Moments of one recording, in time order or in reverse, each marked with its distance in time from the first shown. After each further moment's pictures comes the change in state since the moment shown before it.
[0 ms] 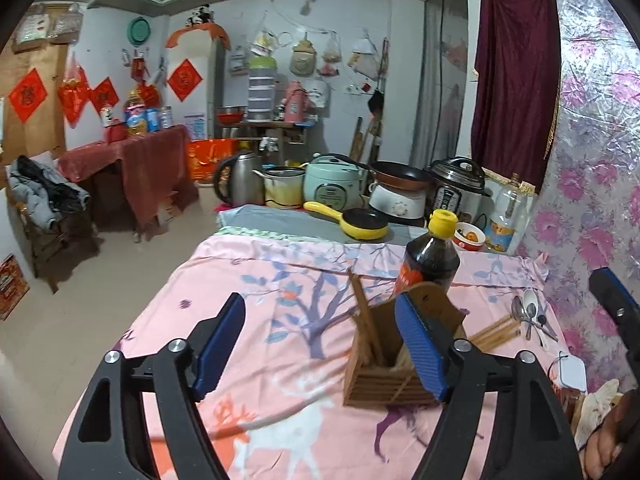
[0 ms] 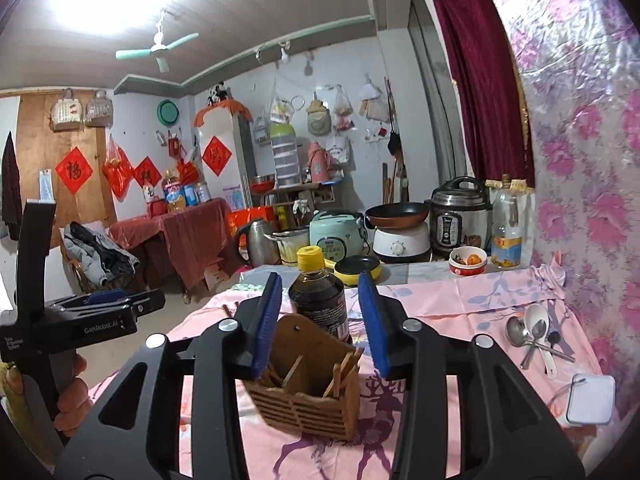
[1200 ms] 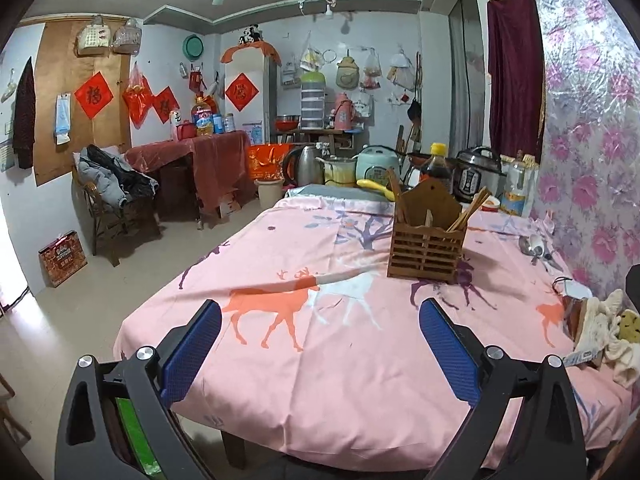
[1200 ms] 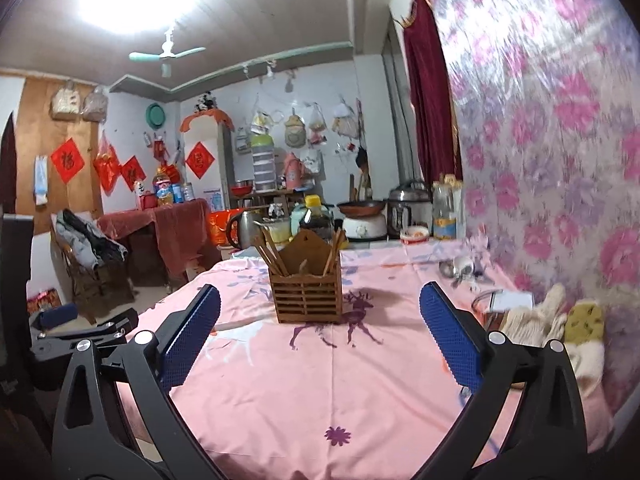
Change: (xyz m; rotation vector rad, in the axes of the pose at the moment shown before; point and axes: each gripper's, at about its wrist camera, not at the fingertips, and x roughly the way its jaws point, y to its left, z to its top) left arm -0.206 0.009 -0.193 -0.016 -0.052 0.180; right arm -0.228 0.055 -0.118 -0.008 -0.031 -0.145
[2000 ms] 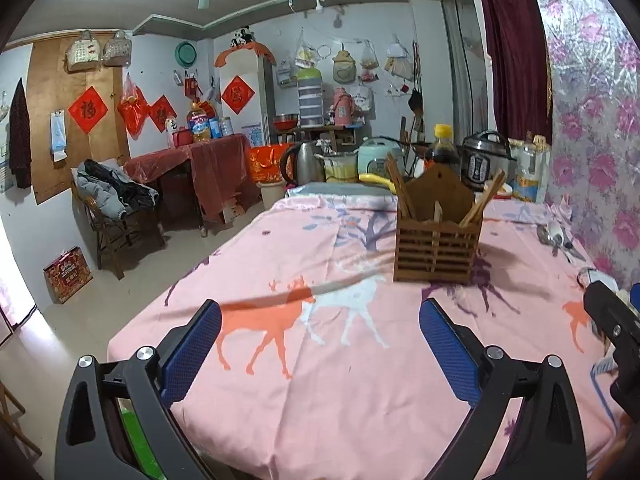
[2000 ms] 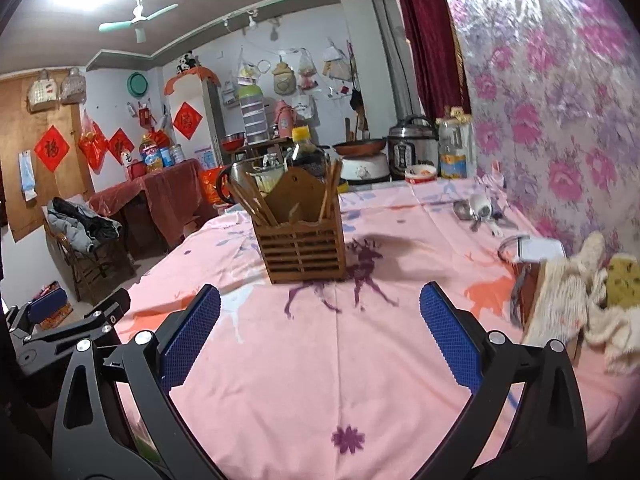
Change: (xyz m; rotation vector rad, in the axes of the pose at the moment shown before) left arm 0.062 -0.025 0.009 0.048 -0.007 0.037; right arm 0.094 -0.001 -0.014 0.030 0.169 -0.007
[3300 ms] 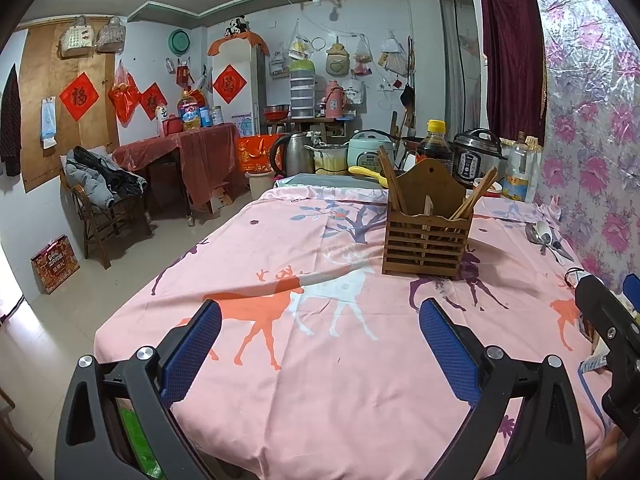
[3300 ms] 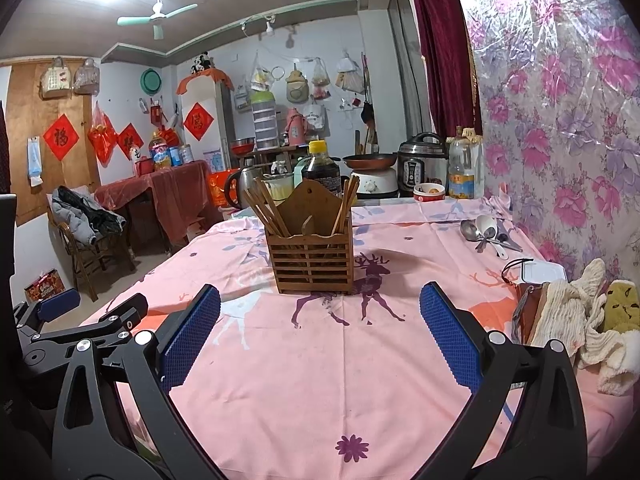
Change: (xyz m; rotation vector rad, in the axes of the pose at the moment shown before) left arm 0.002 0.000 -0.008 -0.013 0.033 -0.048; right arm -0.010 0.014 -0.005 -0.059 -0.031 0.019
